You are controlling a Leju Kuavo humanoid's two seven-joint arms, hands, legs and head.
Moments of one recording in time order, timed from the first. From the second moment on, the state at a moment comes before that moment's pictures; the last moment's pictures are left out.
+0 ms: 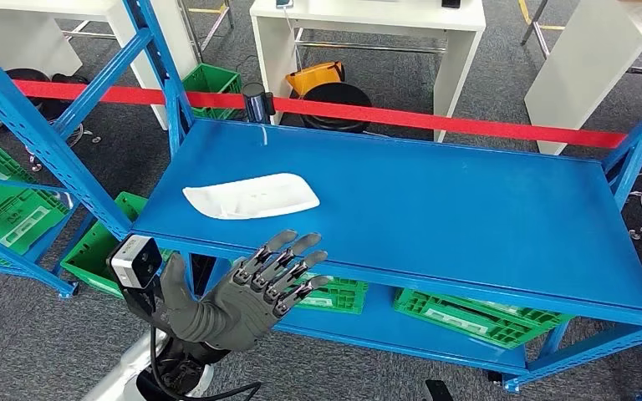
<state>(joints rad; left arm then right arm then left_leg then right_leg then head) -0.24 0.15 -0.77 -1.65 1.04 -0.63 -0.23 -0.05 -0.07 0.70 -0.26 -0.58 -0.10 0.03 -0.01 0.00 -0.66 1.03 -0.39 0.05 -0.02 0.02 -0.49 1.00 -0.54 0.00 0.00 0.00</state>
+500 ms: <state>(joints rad) -0.24 0.16 -0.78 -1.64 1.04 -0.63 -0.23 -0.04 -0.06 0.70 -0.25 -0.60 -0.07 0.09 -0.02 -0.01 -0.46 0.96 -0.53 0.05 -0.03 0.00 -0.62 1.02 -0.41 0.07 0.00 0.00</state>
